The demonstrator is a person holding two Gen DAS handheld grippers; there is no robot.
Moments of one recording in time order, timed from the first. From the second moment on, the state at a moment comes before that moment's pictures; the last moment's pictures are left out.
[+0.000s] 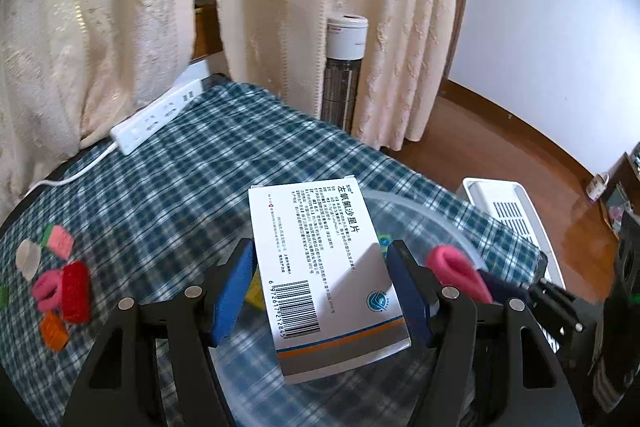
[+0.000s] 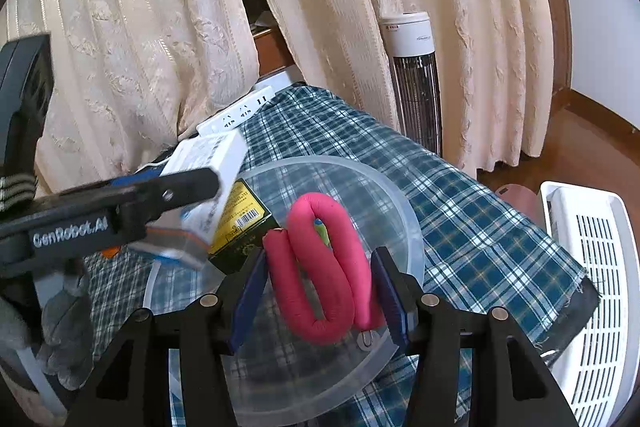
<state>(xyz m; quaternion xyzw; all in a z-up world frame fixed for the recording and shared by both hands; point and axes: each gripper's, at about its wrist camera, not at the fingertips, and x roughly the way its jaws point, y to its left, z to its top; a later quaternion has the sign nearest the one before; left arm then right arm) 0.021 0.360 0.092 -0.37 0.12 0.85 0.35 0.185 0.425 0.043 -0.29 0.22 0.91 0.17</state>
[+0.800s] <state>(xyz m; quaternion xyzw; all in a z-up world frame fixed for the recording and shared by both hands) 0.006 0.351 0.093 -0.40 0.09 0.84 0.36 0.179 0.425 0.042 -0.29 0.24 0.91 0.20</state>
